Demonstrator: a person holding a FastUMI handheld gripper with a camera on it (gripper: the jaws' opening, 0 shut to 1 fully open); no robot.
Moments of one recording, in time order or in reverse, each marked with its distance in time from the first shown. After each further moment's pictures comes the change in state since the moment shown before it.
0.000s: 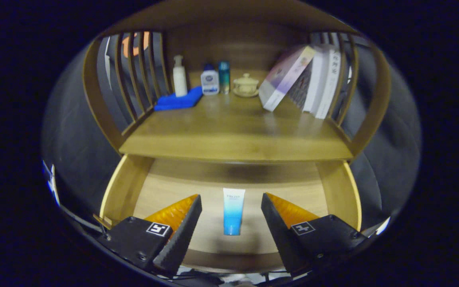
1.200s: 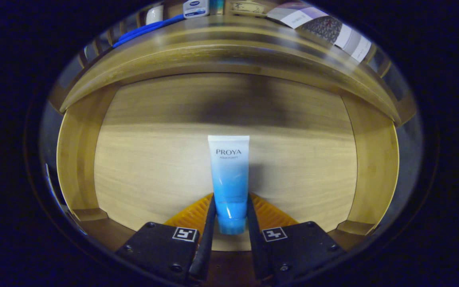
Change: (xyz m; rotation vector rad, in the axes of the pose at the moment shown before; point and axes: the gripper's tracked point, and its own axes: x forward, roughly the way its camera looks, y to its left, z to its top) arm 0.076 -0.019 -0.075 0.038 0.427 -0.084
